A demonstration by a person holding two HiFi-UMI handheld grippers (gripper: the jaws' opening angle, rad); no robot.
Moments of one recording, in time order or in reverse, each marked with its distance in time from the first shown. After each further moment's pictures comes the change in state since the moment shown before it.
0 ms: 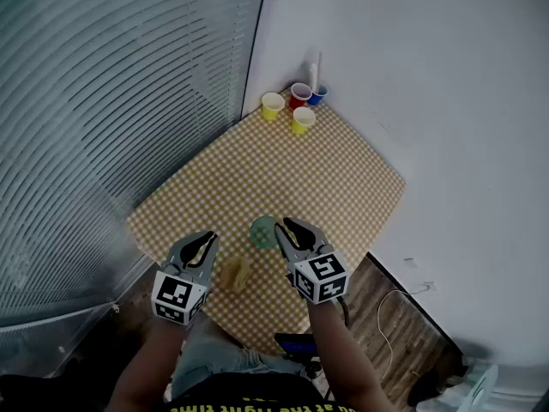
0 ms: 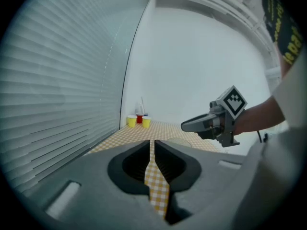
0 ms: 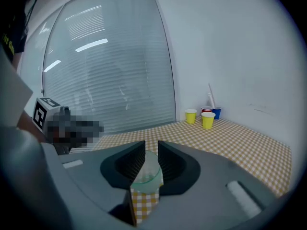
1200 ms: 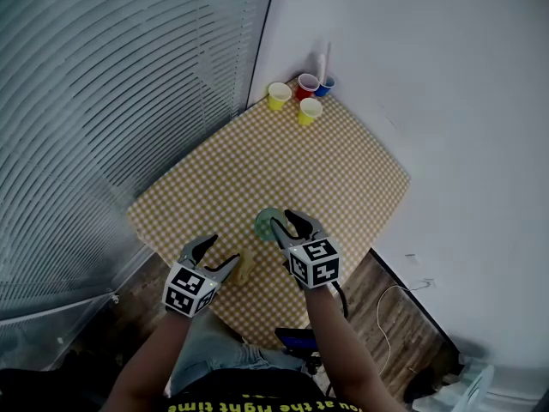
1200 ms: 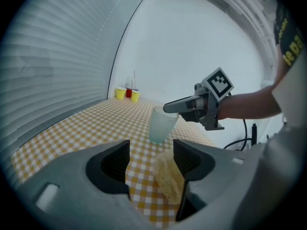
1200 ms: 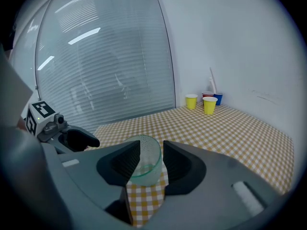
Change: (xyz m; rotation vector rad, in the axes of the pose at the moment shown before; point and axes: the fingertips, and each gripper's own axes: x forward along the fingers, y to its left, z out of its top) left arm 0.012 -0.033 -0.082 -0.104 0.239 -0.166; right arm 0.028 -0.003 -0.038 0.023 0.148 -0.012
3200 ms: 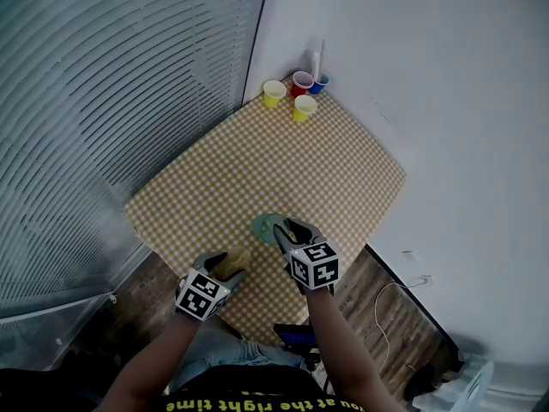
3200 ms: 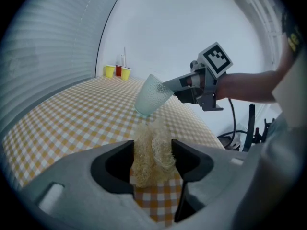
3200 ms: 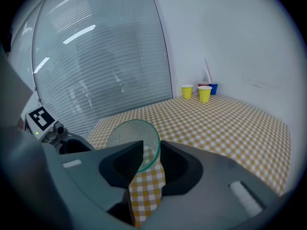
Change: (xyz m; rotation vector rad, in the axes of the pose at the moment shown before) left arm 0.019 -0.040 -0.063 0.011 0.226 -0.061; right arm -0.012 -0.006 -0.041 0.050 0.073 -0.004
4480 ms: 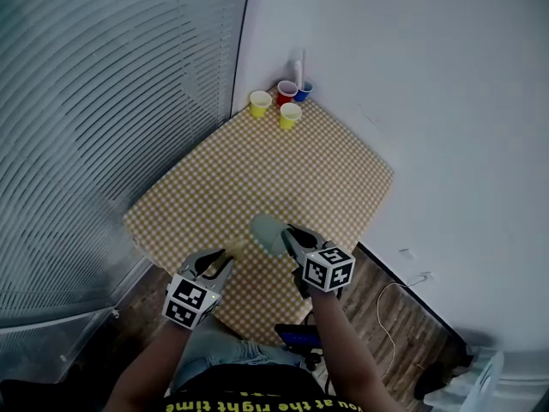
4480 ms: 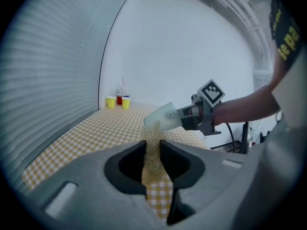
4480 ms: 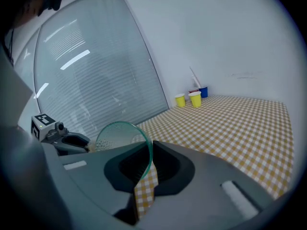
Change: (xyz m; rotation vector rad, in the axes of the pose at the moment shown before) left arm -0.058 -0.006 0.073 0.118 -0.231 0.060; right arm -0.042 -0.009 0.014 0.170 -0.193 0.065
